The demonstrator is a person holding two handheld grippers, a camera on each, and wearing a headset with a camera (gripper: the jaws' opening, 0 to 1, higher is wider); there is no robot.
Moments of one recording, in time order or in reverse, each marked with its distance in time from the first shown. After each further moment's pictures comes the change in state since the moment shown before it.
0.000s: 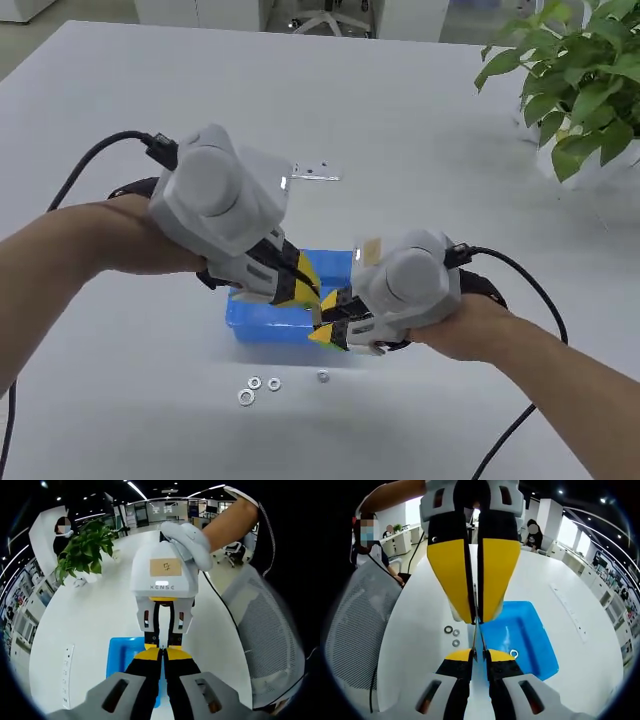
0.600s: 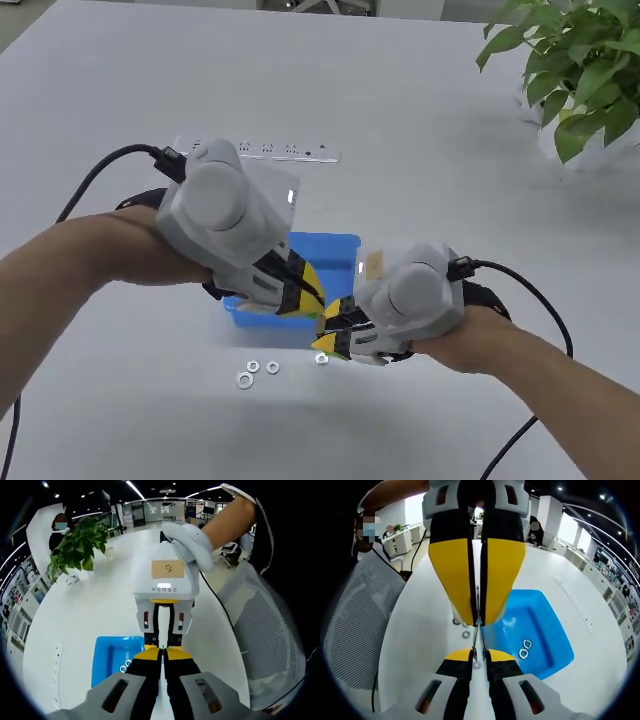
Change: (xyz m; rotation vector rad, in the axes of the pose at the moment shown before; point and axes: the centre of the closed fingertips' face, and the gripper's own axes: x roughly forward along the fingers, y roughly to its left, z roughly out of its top) left arm 0.021 -0.019 -0.008 -0.013 -0.002 -0.048; right arm 0.010 0.021 -0.021 0.019 0.014 0.017
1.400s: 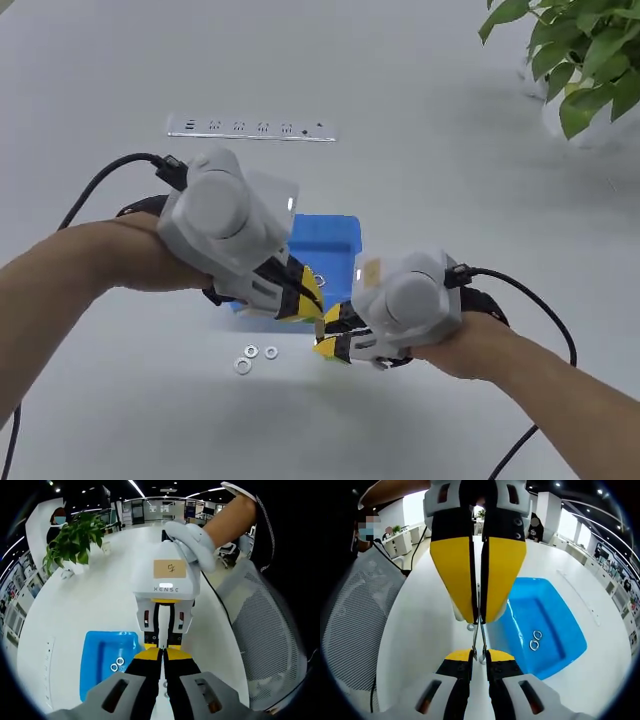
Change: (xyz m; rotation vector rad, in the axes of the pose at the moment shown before) left arm 0.016 -0.007 -0.014 -0.029 0.008 -0.036; right arm 0.012 0.009 -0.017 0.031 0.010 0.018
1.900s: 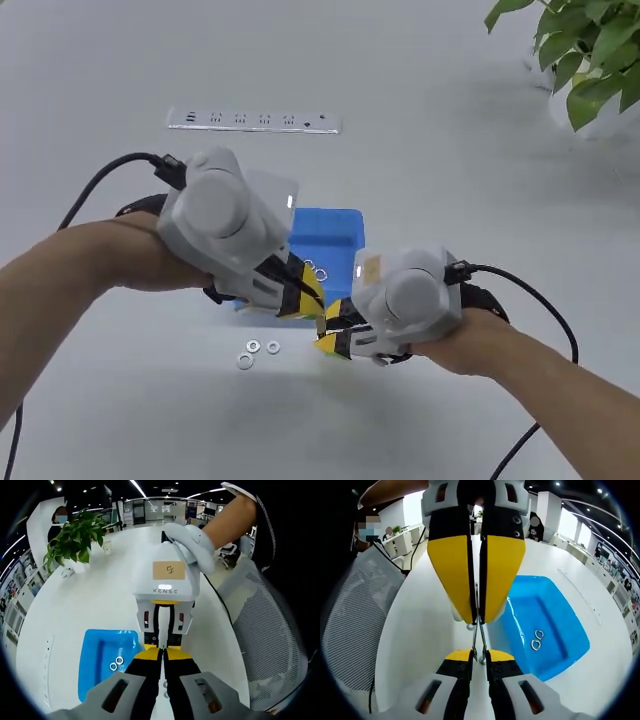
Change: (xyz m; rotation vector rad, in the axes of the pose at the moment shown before) left arm 0.002 0.001 -0.003 -0.010 -0.003 0.003; right arm 0.004 0.000 -0.003 0.007 -0.001 0.008
